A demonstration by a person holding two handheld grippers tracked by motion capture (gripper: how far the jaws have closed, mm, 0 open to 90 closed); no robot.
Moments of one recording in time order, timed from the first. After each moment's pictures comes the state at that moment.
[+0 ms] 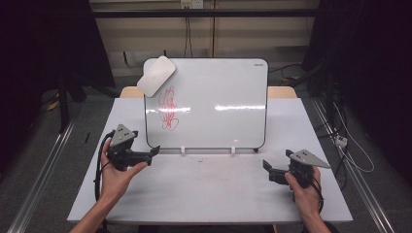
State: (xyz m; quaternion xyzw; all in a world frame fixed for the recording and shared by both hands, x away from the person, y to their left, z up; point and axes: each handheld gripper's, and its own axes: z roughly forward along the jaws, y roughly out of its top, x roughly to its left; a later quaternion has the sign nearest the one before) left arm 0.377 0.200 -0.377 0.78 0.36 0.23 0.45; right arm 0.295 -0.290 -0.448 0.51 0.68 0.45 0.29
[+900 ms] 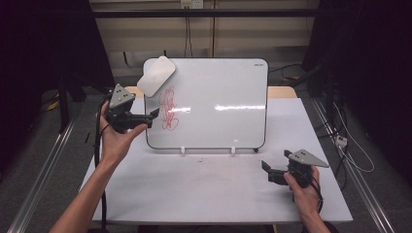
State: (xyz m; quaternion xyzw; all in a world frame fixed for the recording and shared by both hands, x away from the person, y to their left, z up) left arm 0.439 0.187 -0.307 0.77 0.33 0.29 0.45; right arm 0.296 -0.288 -0.447 0.50 0.69 0.45 0.28
